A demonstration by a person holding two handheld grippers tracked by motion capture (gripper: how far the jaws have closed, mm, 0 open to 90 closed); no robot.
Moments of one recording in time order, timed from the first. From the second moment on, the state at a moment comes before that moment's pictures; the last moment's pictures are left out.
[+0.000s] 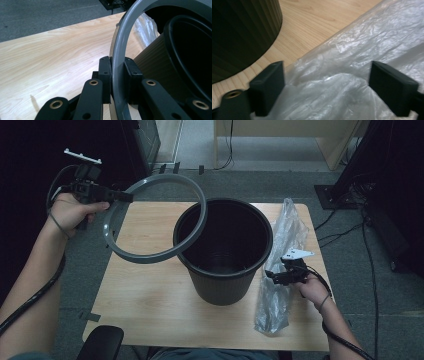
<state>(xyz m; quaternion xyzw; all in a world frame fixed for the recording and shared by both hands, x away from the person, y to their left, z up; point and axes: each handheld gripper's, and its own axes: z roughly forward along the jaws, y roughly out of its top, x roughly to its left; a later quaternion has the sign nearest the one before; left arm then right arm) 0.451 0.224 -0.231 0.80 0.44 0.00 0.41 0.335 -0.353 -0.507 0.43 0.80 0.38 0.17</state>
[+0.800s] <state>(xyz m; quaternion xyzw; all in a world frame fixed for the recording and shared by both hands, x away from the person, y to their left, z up) 0.437 0.284 -0.260 0.77 0.48 0.02 0.41 0.336 -0.381 -0.499 0.46 0.78 0.38 0.19</state>
